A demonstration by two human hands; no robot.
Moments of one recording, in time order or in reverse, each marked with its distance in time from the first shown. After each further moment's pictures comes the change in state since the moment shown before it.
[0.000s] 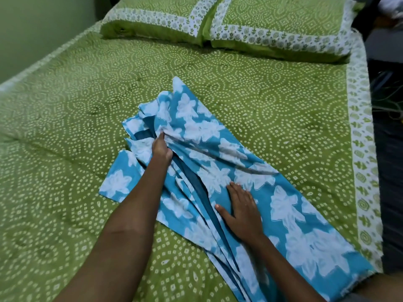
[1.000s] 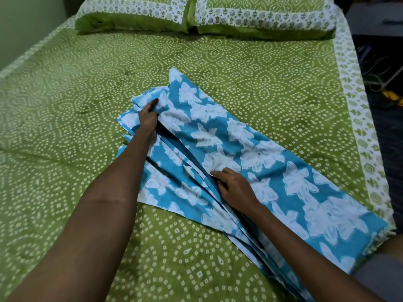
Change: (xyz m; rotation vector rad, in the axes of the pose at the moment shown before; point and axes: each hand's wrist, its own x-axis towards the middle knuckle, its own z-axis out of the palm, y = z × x) left_hand 0.022 0.063 0.000 0.679 -0.141 0.418; right_hand 0.025 -0.050 0.013 0.093 0.146 -0.160
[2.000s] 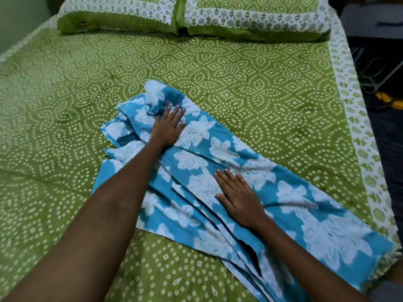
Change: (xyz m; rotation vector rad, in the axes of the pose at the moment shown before) left_hand 0.006 -0.030 0.060 1.325 -0.423 0.612; right_hand -0.001 0.054 0.001 -0.259 -0.233 -0.018
